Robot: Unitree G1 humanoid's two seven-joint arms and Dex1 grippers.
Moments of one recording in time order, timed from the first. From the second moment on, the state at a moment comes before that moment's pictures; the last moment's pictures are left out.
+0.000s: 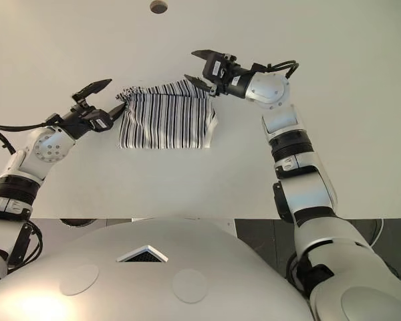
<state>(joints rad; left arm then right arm) -0.11 0.61 -0.25 0.48 0.45 -0.70 -0.17 -0.47 -0.36 0.28 0.62 -0.04 -0.39 0.77</state>
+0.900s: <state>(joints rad) -0.06 0.37 0.01 0.03 0.15 -0.71 -0.07 -0.25 -0.22 0.38 0.28 0.21 -0.02 0.98</state>
